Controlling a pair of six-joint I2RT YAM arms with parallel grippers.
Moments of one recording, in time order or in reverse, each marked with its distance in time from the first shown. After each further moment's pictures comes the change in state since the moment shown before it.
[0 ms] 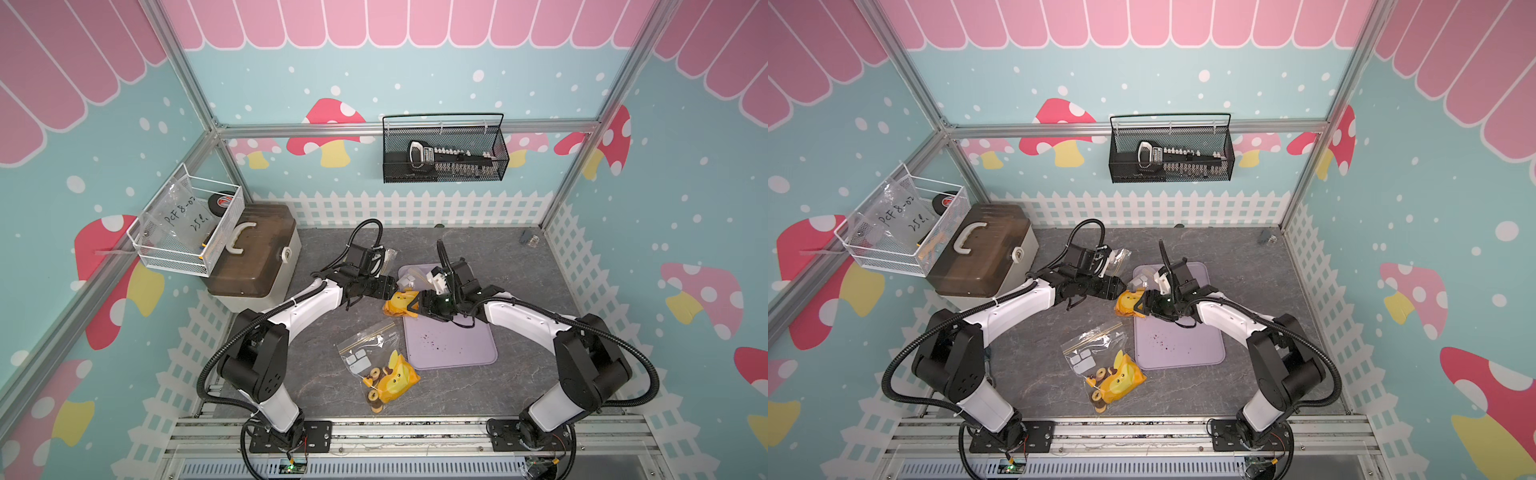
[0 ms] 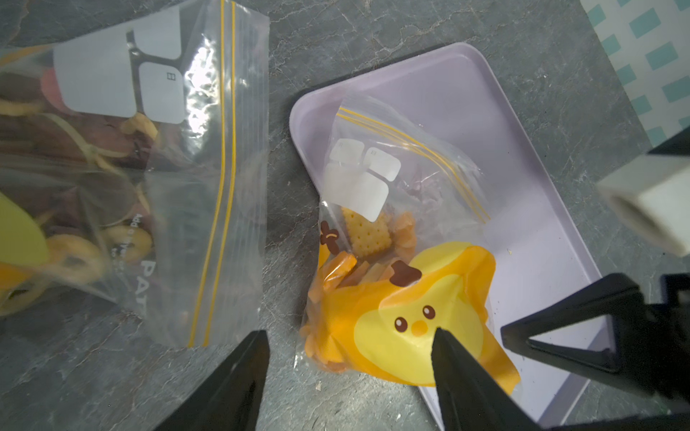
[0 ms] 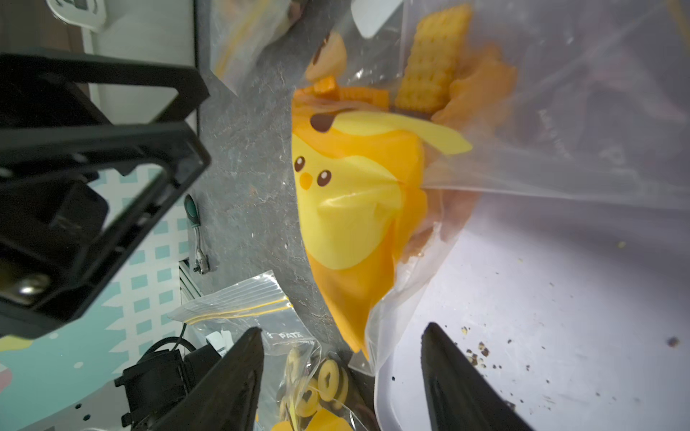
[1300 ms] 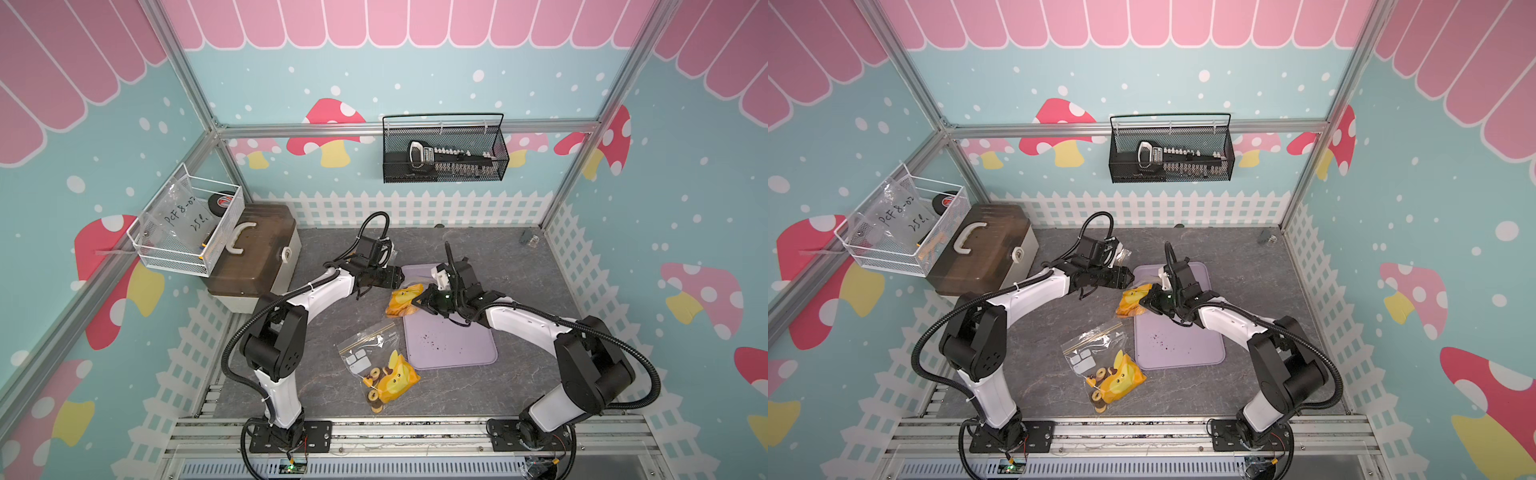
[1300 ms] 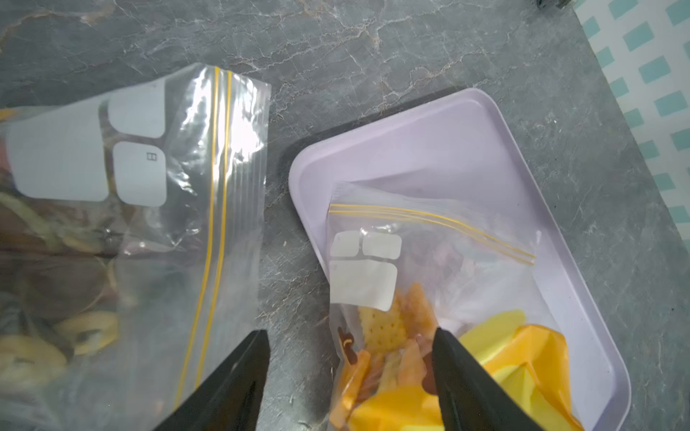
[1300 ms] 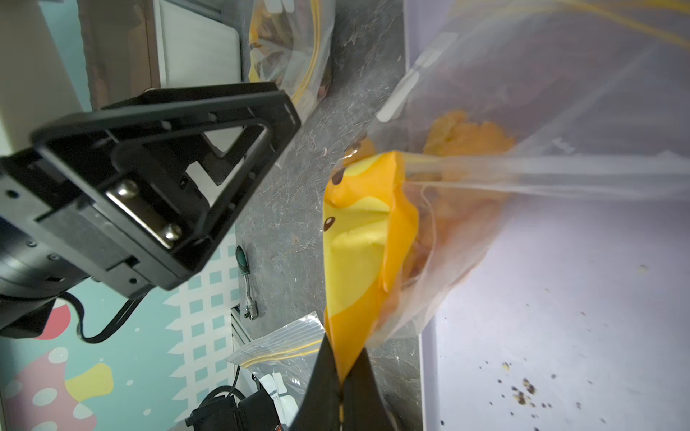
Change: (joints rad) left arm -0.010 0.183 0.182 0.034 -0.014 -0.061; right arm -0.042 -0.080 -0.090 0.222 0.029 0.228
